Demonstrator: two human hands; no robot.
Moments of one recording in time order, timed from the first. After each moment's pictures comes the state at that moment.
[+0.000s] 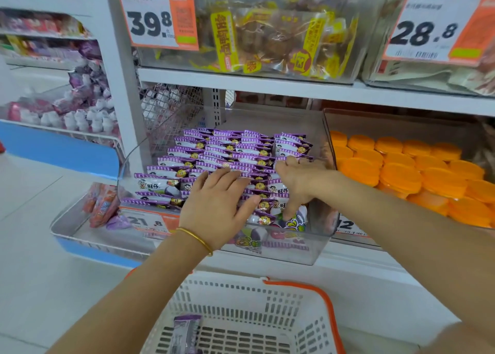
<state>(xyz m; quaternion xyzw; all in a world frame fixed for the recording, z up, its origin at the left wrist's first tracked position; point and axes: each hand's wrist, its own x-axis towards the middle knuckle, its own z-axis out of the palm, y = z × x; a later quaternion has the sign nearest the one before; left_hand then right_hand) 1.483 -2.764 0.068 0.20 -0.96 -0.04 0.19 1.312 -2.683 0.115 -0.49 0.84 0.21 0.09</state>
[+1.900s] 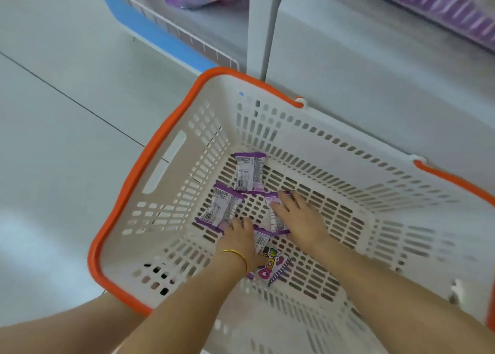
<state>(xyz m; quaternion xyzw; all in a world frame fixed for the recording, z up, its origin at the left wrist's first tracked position) 1.658 -2.683 -0.313 0.47 -0.73 -0.32 -0.38 1.497 -2.643 -0.319 -0.67 0.67 0.17 0.28</state>
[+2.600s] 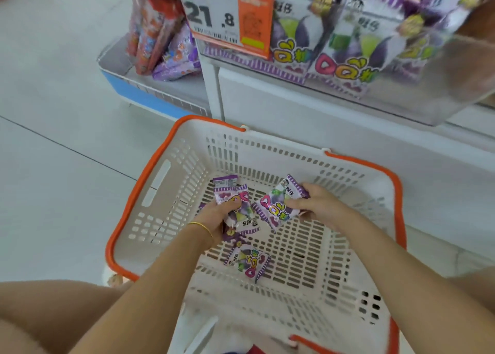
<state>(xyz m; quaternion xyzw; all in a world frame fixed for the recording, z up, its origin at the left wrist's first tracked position) 1.648 -2.703 -0.183 0.57 -0.34 -0.75 0.06 1.436 -2.601 -0.190 -0.21 0.68 -0.35 0.60</state>
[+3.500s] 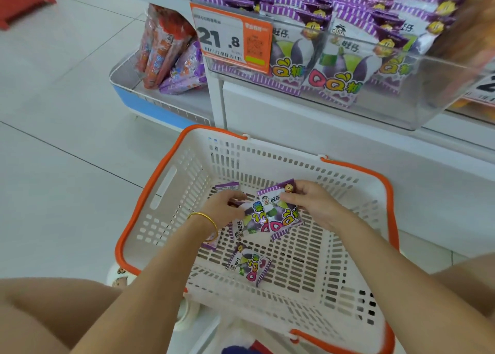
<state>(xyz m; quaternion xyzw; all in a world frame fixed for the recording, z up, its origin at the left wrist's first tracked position) 1.646 -2.714 -0.158 0.45 -0.71 -0.54 -0.04 1.456 -2.606 -0.163 -0.24 0.66 -0.43 0.56</state>
